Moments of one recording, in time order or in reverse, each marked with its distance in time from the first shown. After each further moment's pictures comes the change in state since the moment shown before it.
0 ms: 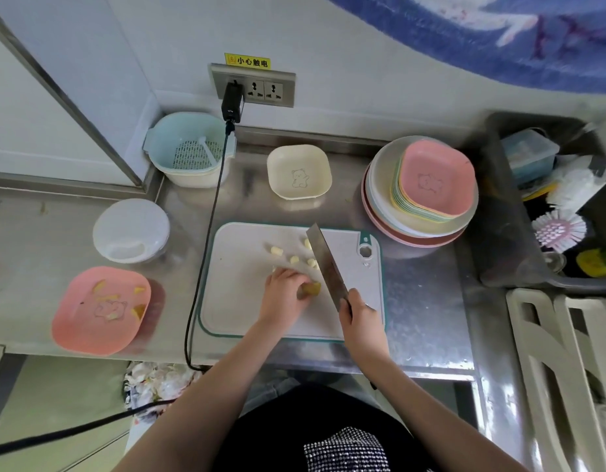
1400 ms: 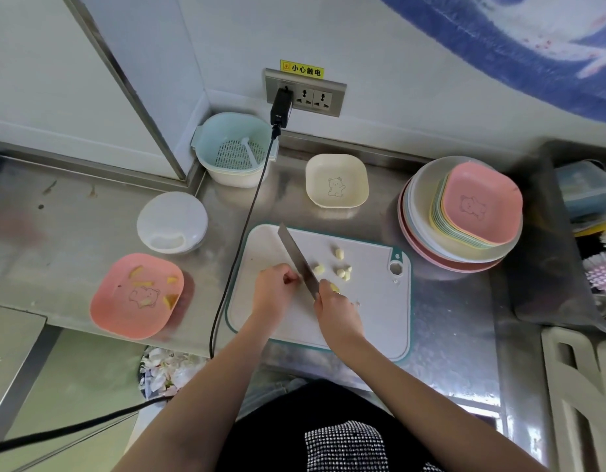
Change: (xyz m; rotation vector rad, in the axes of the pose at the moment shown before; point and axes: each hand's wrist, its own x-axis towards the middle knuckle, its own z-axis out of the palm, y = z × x) left_hand 0.005 -0.040 -0.041 -0.370 0.091 -0.419; right_hand 0.030 -0.080 0.027 -0.236 -0.221 -0.146
